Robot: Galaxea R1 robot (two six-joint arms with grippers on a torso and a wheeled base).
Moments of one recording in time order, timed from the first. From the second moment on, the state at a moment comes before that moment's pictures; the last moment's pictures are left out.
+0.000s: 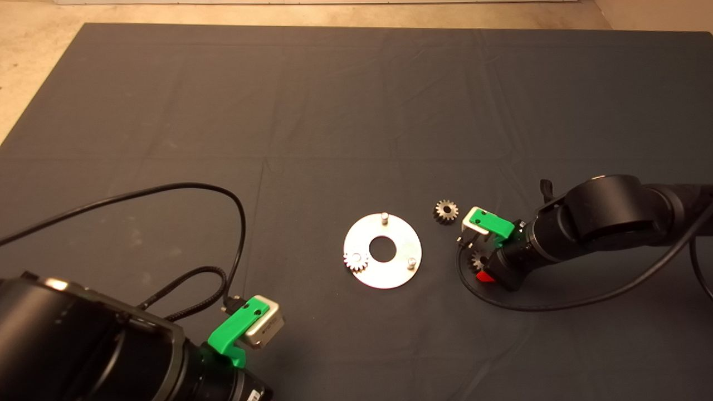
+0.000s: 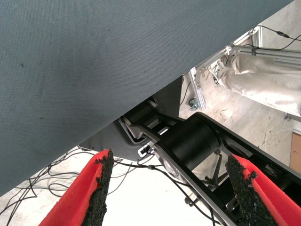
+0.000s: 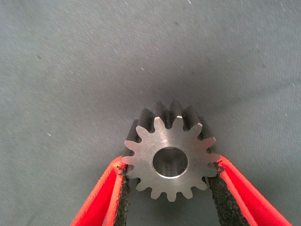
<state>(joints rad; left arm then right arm) -0.17 2.16 -0.32 0.42 1.18 -1.35 0.14 2.30 -0.79 -0.56 -1.41 0.74</state>
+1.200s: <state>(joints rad) -0.17 2.16 -0.32 0.42 1.17 -1.35 0.25 2.38 -0.66 -0.55 -1.53 0.75</state>
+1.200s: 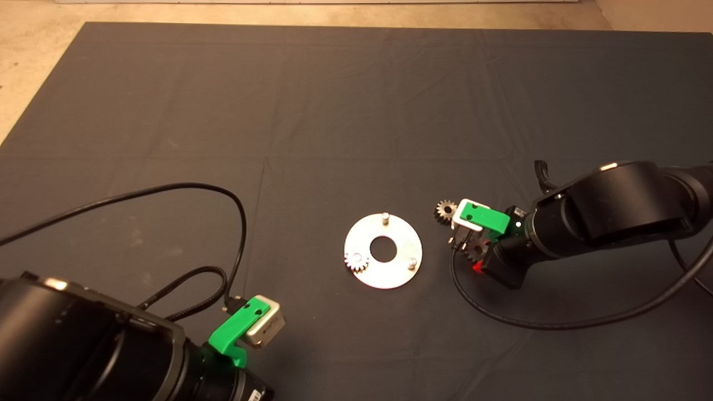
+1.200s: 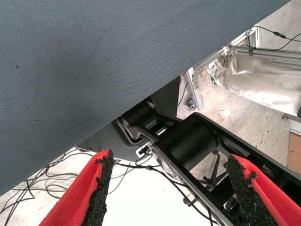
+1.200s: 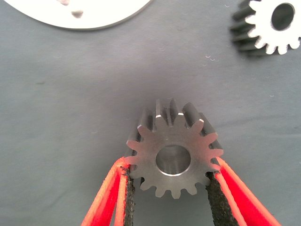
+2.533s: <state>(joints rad) -0.18 2.17 -0.32 0.42 1.13 -1.35 0.27 2.58 -0.70 -0.50 -1.54 0.80</state>
